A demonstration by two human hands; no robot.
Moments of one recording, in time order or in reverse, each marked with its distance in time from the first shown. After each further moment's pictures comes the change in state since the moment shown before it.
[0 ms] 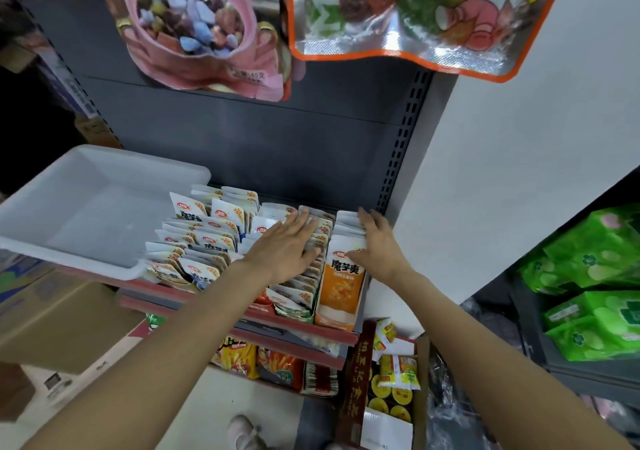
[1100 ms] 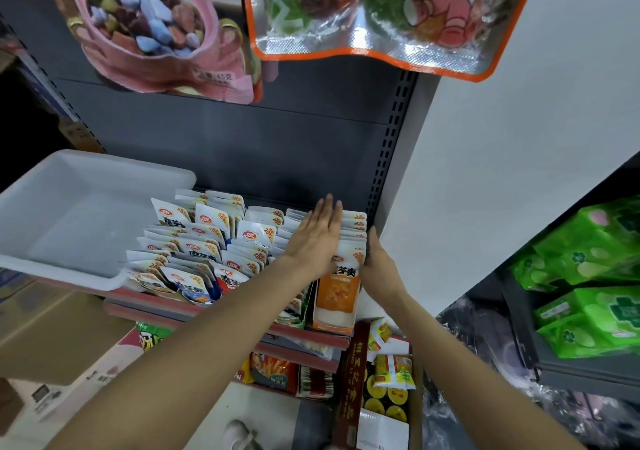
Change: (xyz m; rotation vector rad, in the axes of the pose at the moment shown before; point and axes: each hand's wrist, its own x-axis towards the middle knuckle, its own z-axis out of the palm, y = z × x) left_hand 0.043 0.059 0.007 0.110 0.100 0.027; right_hand -0.016 0.018 0.015 0.390 0.011 0.174
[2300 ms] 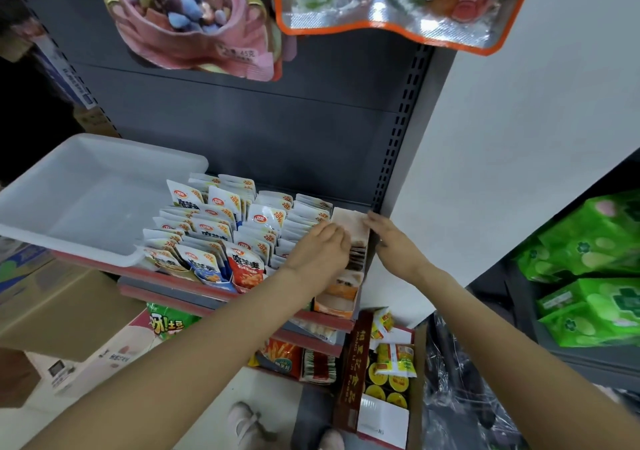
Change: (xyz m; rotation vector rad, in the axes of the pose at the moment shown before) left_hand -0.052 0.014 -0.002 0.379 0.049 0.206; right_hand 0.006 0.004 -0.032 -0.321 -0.158 -0.216
